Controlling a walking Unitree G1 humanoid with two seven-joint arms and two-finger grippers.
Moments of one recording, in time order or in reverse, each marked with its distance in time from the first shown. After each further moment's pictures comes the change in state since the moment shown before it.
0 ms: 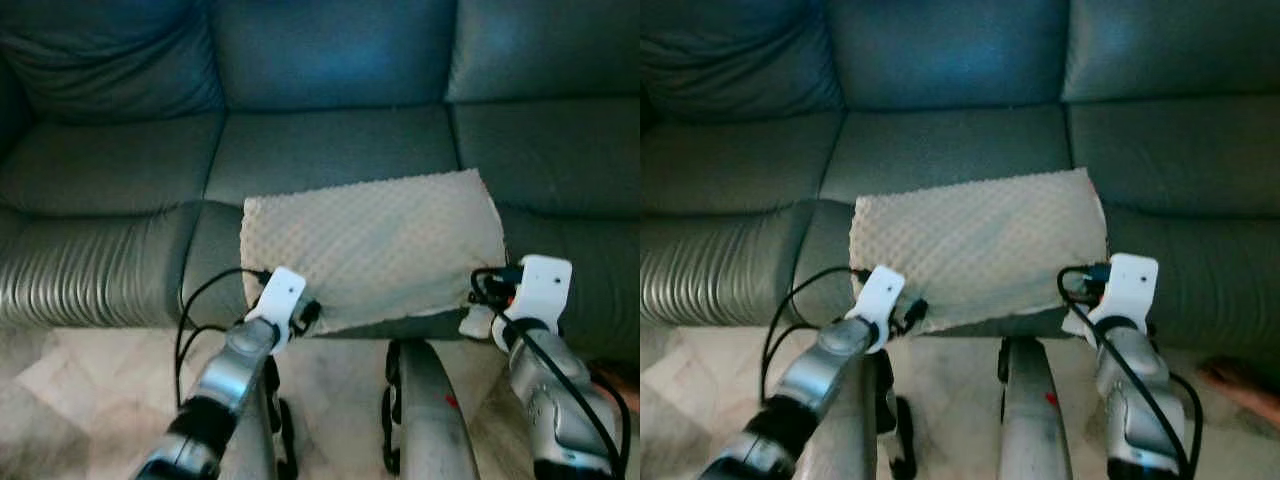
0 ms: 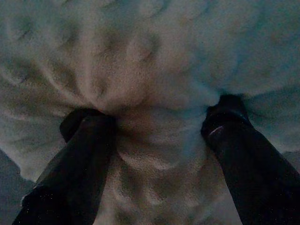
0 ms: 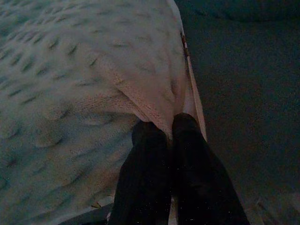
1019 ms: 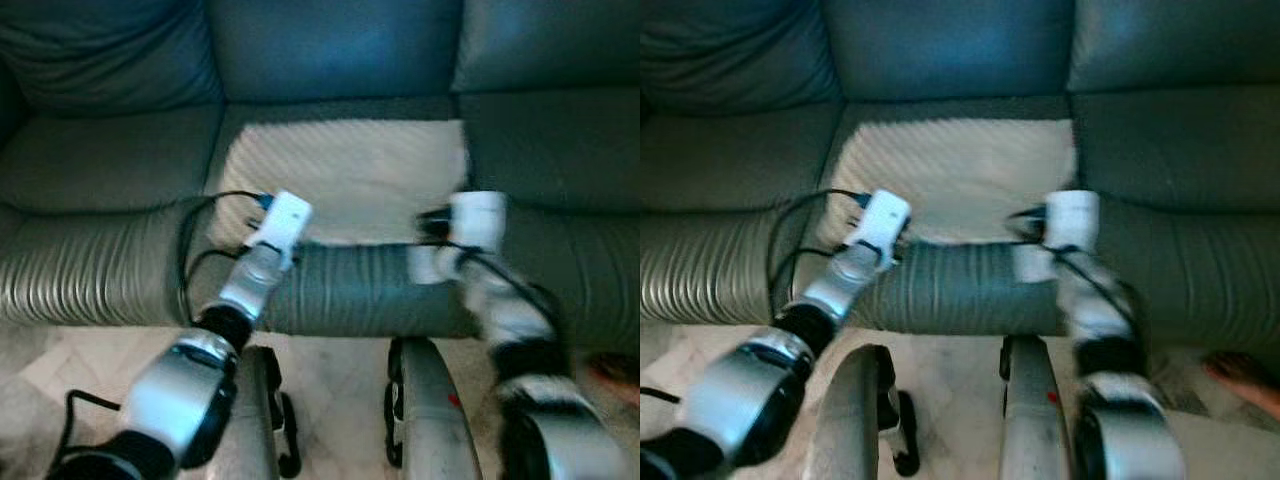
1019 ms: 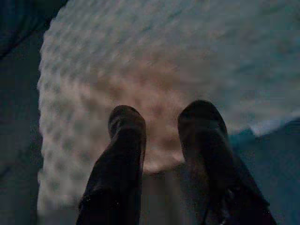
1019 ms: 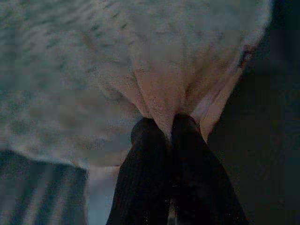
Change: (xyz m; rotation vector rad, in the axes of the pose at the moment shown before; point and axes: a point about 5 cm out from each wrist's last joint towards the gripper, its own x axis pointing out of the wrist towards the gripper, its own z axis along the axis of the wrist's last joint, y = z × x) left arm 0.021 0.063 0.083 0.145 -0.179 0.339; right arm 0.087 0.071 0.035 -0.144 -0.060 0.337
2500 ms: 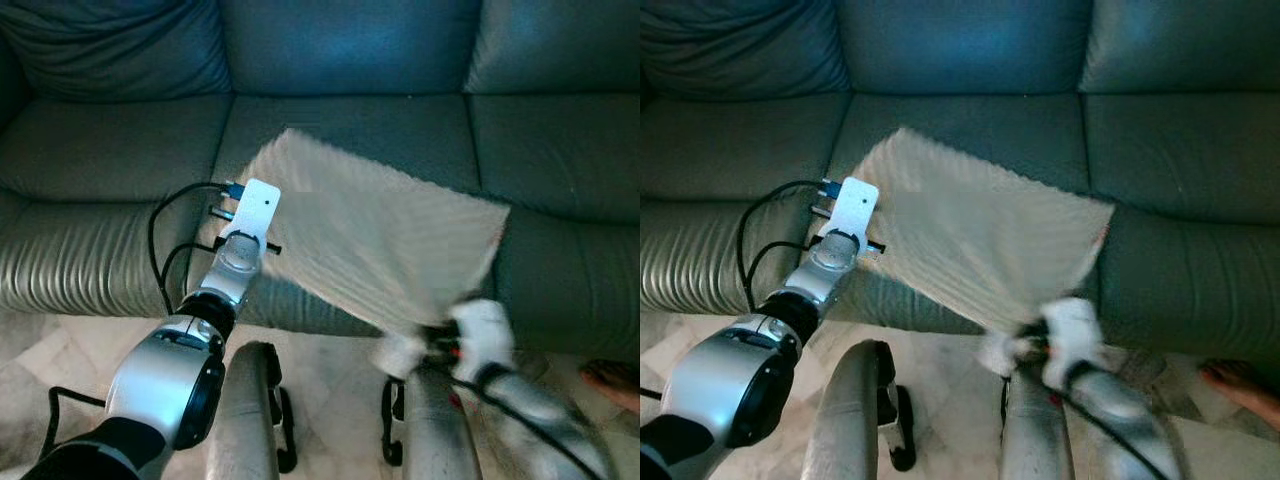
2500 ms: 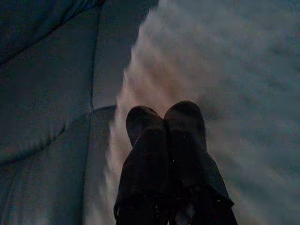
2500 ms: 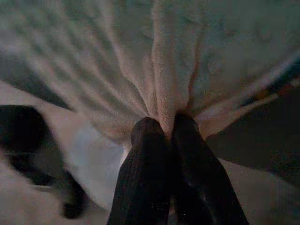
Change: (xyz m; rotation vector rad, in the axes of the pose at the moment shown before) left arm 0.003 0.026 0.002 -0.049 0.001 0.121; right arm -0.130 -0.008 -0.083 -0.035 0.216 0.067
